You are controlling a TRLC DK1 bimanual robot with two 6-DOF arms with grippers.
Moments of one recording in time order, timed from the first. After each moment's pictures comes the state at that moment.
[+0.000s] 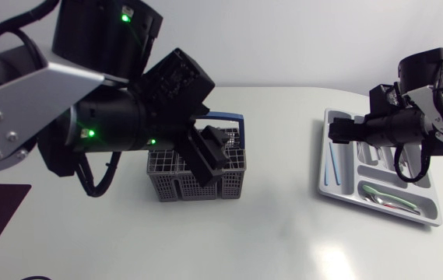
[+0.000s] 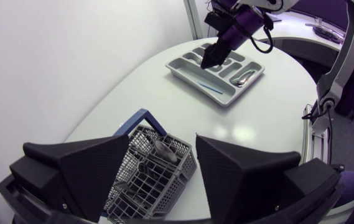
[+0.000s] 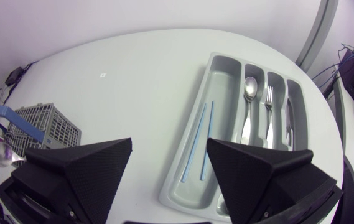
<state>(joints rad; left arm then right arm) -0.83 1.32 1.11 -0.37 -0.05 0.31 0.01 1.38 0.89 -0.30 -0.05 0.07</state>
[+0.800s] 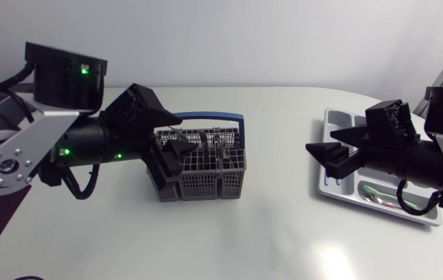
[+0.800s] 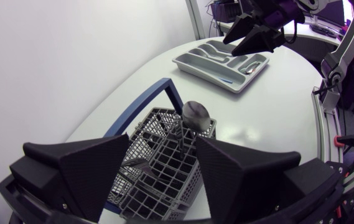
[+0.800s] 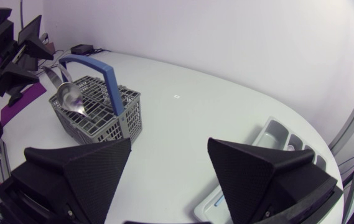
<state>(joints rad) -0.55 1.26 0.83 -0.11 0.24 0.48 0.11 1.04 0.59 -0.07 -0.34 -0.22</state>
